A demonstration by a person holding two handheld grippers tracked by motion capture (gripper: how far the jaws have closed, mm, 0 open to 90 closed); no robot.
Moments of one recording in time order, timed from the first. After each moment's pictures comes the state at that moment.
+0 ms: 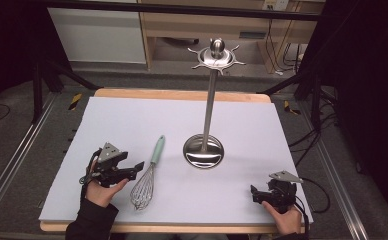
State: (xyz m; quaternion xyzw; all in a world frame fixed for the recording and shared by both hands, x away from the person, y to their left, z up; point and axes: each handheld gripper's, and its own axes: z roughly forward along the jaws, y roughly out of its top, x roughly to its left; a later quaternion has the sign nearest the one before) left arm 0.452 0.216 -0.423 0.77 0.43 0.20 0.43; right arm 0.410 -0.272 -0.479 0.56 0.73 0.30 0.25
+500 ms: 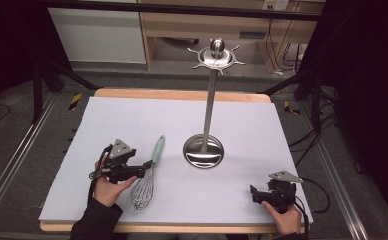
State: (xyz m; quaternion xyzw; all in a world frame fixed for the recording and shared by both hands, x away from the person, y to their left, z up) left arm 0.460 0.193 -0.417 0.78 0.41 0.20 0.42; right arm 0.410 -0.272 -0.479 0.56 0.73 0.31 0.25
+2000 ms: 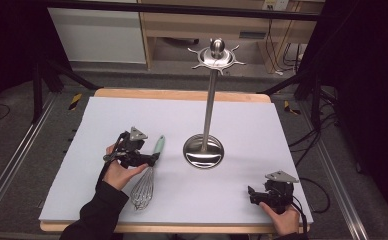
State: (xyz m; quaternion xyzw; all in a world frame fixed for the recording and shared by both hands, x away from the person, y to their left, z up) left arm 0.501 0.164 -0.408 0.82 0.42 0.19 0.34; right arm 0.410 -0.265 -0.479 0.54 0.74 0.30 0.25
